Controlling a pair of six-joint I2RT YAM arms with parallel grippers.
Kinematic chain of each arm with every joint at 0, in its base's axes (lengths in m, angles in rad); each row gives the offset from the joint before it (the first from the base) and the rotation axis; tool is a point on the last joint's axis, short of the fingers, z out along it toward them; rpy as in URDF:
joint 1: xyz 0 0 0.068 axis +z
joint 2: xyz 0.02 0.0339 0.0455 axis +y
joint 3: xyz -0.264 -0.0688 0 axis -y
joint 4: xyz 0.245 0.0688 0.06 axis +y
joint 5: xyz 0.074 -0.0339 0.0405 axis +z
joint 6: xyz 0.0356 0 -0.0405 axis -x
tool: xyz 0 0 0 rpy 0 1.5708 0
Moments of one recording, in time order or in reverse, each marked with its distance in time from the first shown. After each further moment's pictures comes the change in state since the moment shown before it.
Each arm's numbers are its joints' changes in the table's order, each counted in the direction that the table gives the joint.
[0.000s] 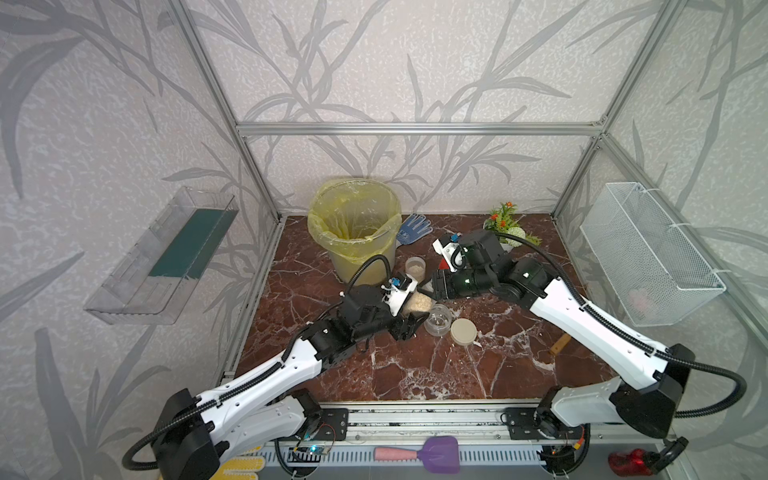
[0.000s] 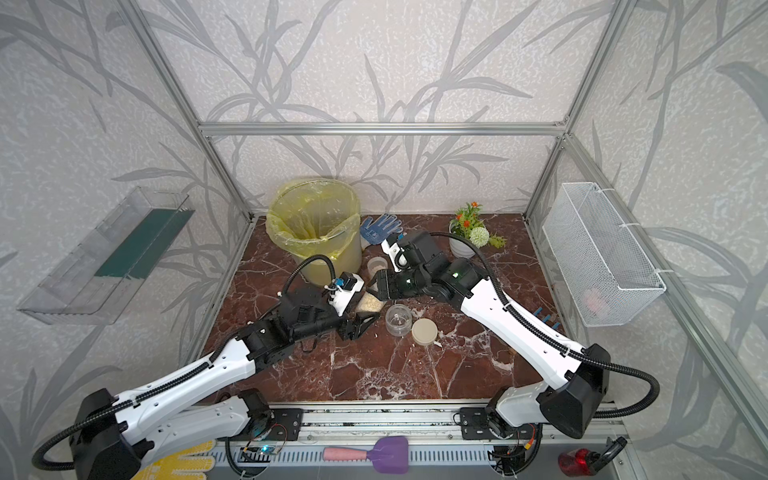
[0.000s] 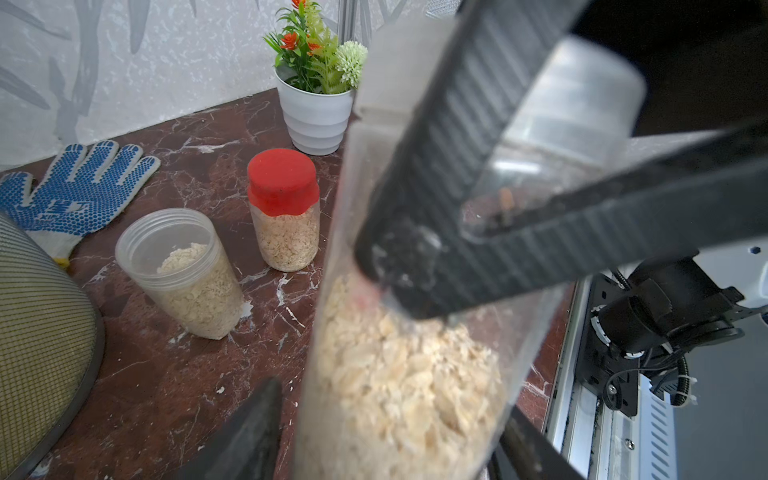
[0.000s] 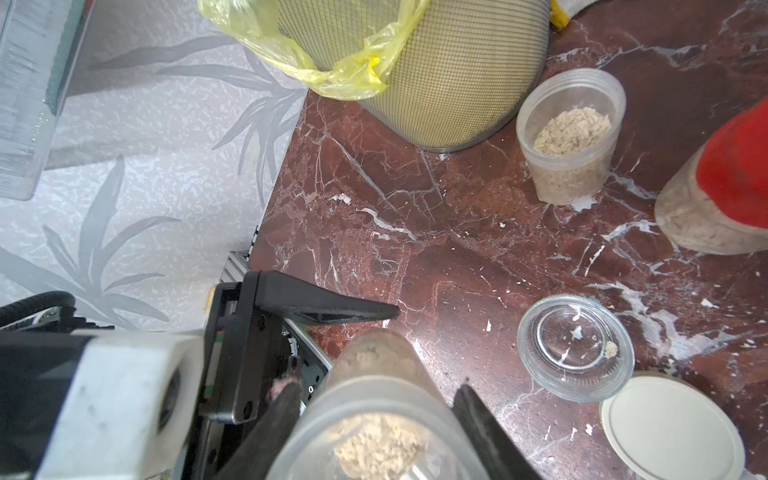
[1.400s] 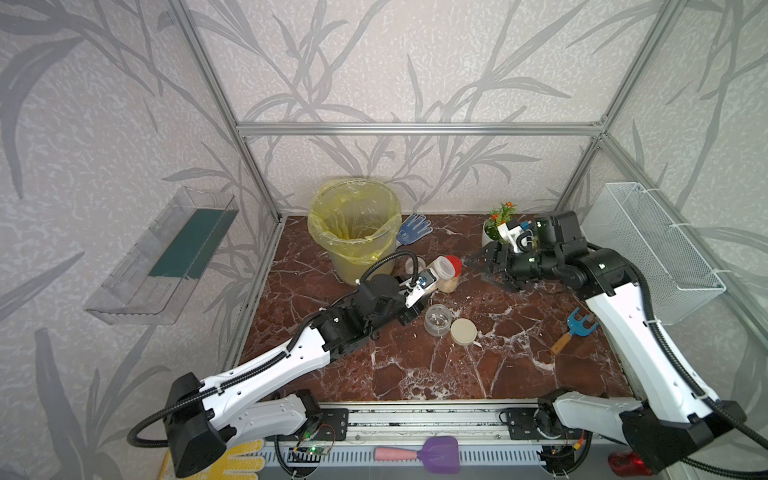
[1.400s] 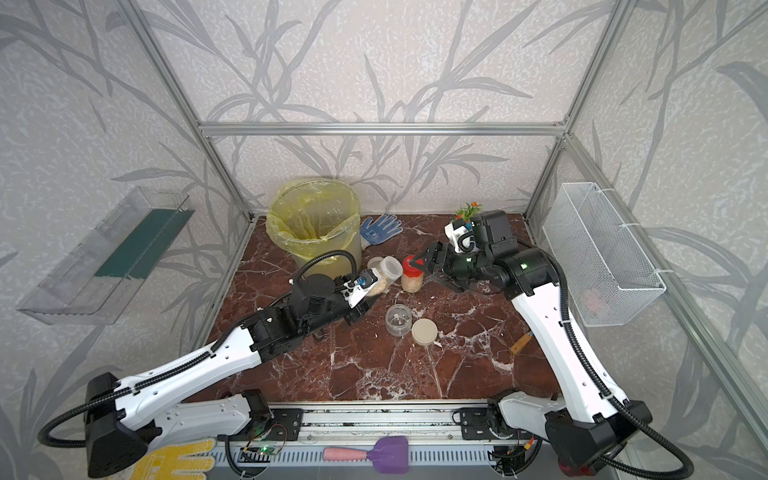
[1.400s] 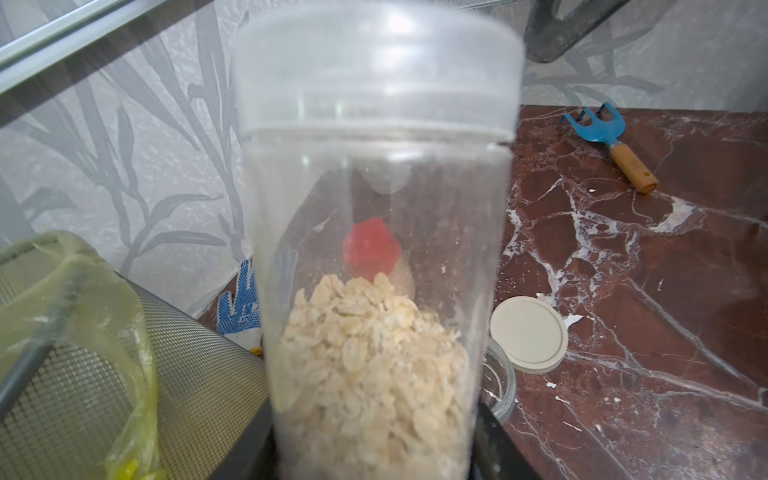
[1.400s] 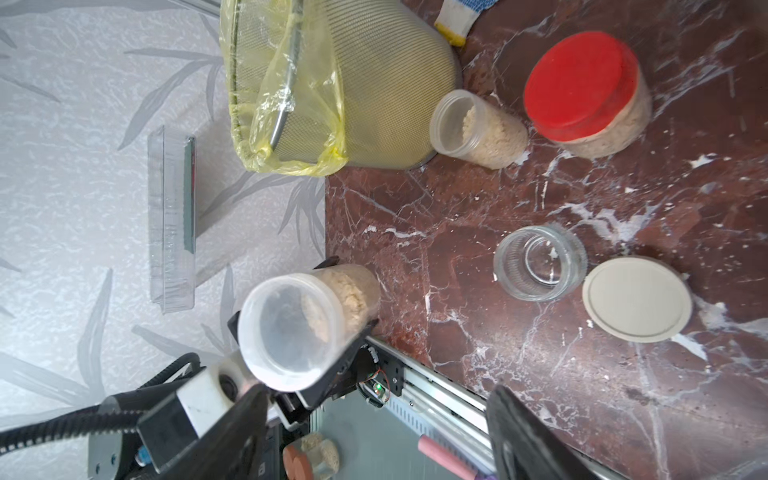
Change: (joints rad) left arm -0.130 0.119 0.241 0.121 0.369 -0.459; right arm -0.403 -0.114 0.142 0.299 0.306 -0.184
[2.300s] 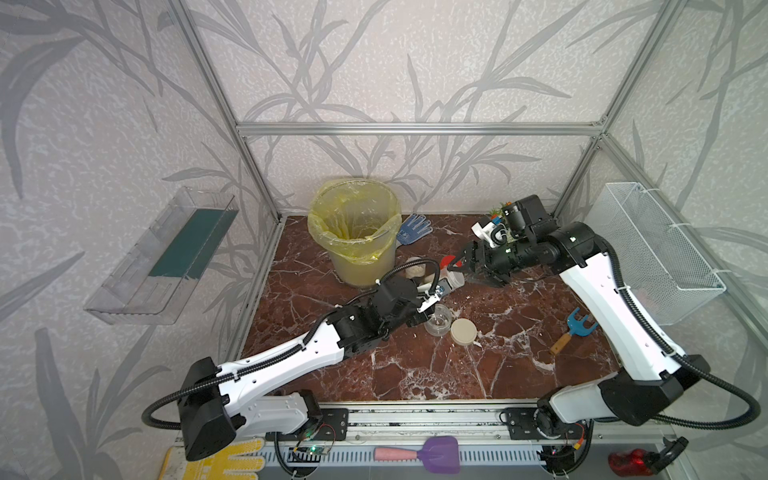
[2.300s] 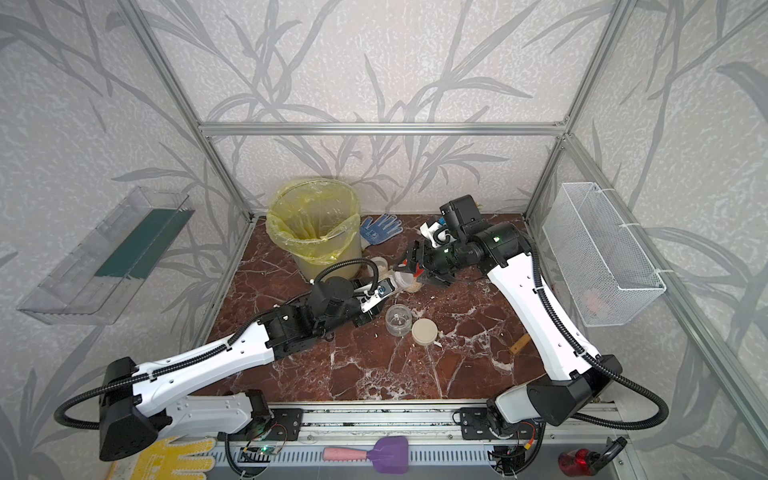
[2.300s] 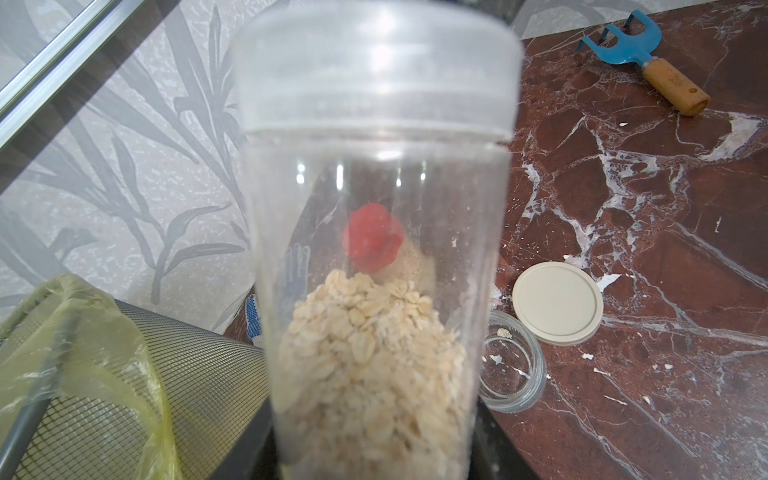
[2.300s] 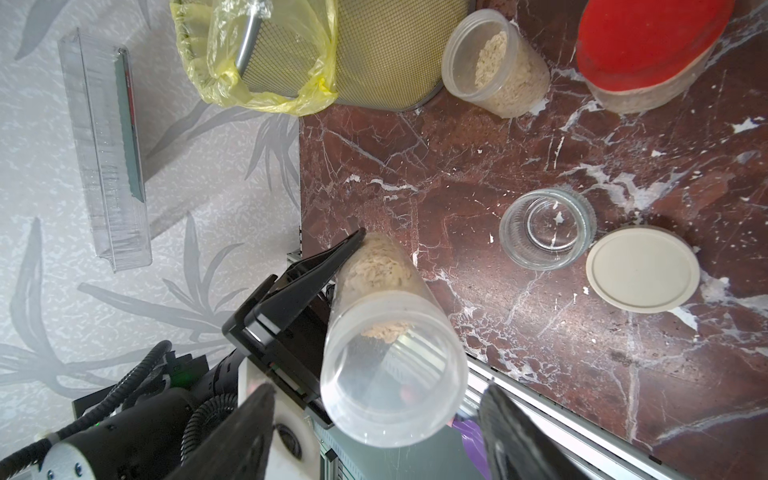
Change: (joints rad) left arm -0.061 0.071 0.040 0.038 0.096 -0.106; right arm 0.123 0.182 0.208 0.195 -0.039 0.097
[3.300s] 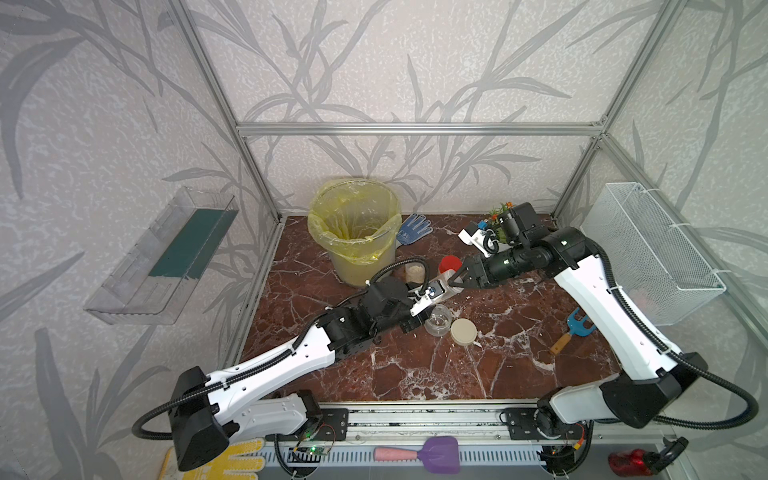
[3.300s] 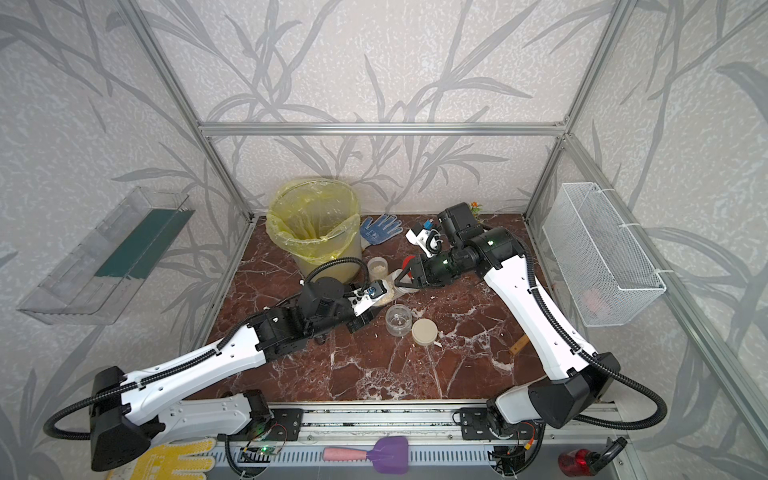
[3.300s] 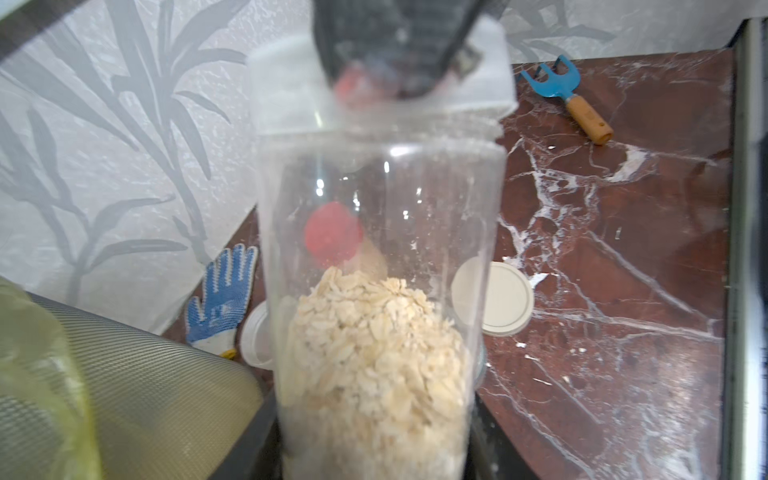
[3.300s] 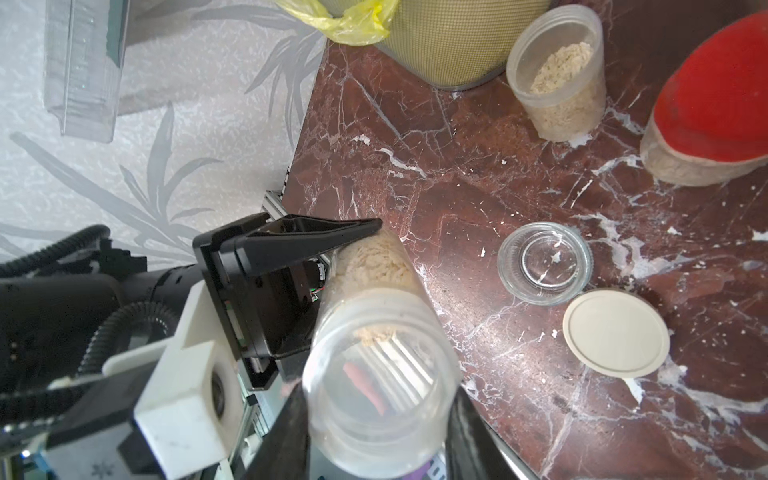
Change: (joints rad) left arm 0.039 -0.061 -0.042 0.039 -0.211 0.119; right arm 0.003 -0.024 -0.112 -0.027 0.095 0.428
